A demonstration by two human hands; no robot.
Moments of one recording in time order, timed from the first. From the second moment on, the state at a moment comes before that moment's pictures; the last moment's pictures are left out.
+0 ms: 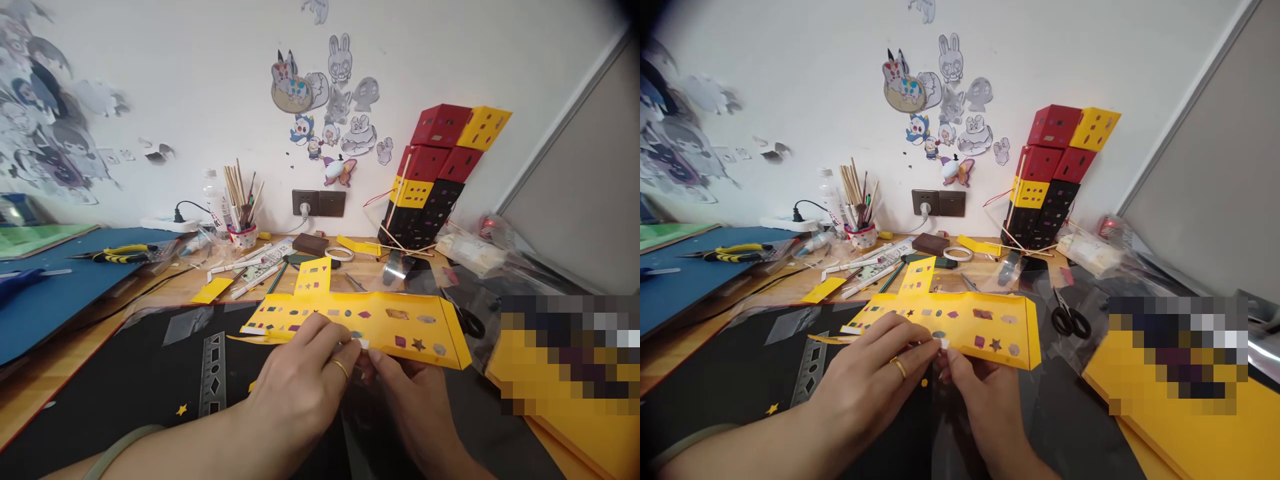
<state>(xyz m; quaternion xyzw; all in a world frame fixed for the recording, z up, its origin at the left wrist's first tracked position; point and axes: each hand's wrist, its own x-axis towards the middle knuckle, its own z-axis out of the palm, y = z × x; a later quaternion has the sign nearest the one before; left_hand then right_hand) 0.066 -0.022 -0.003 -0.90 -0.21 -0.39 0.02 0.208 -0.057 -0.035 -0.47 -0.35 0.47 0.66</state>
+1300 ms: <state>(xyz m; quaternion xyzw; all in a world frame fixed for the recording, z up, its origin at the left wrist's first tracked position) 0.070 -0.024 0.003 -0.89 -0.21 -0.40 0.02 0.213 -0.066 -0.049 -0.64 -0.51 0.19 0.54</state>
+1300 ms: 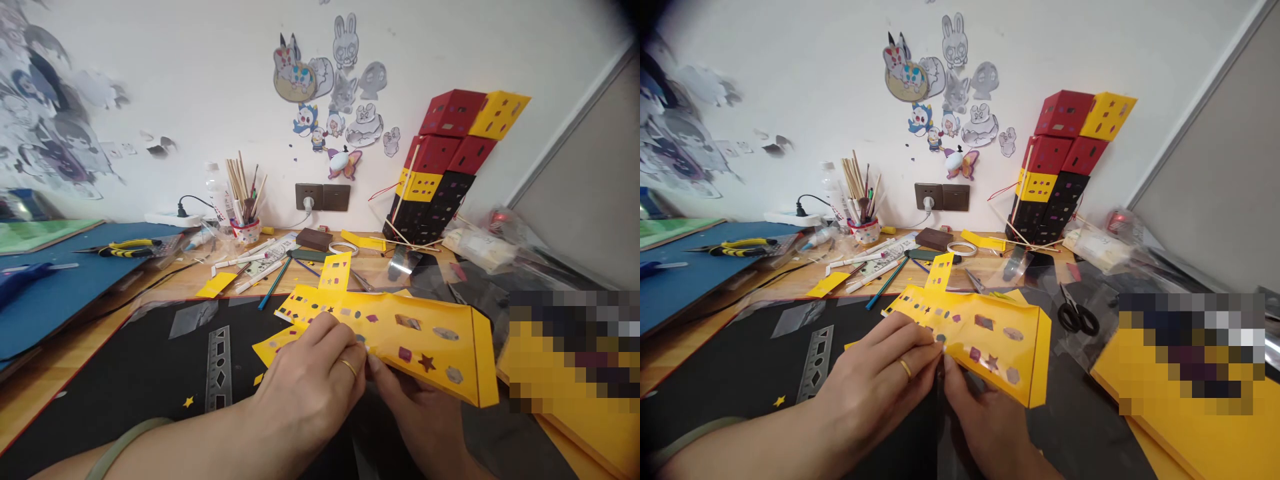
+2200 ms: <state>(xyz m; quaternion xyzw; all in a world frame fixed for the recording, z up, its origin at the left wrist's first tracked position) 0.069 -0.022 -0.006 -0.89 -0.20 -0.42 0.01 0.212 -0.065 -0.051 -0.62 -0.52 0.21 0.54</state>
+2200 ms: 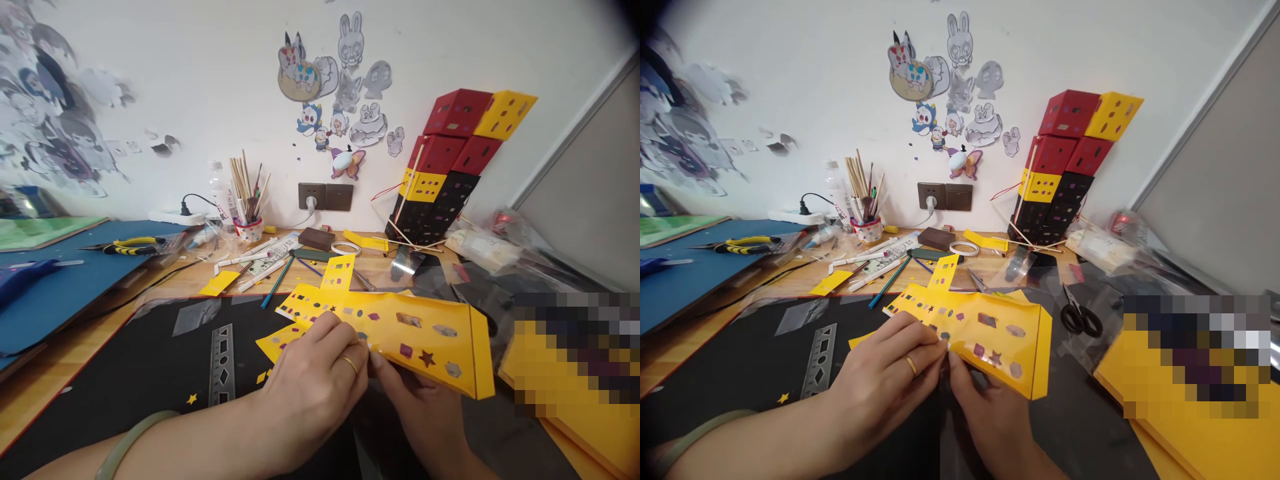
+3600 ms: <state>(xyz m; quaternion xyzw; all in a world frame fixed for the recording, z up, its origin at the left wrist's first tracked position) 0.013 0.053 0.053 -0.73 -0.52 -0.44 -0.06 0.216 -0.051 -0.038 -0.57 -0.42 0.35 0.61</state>
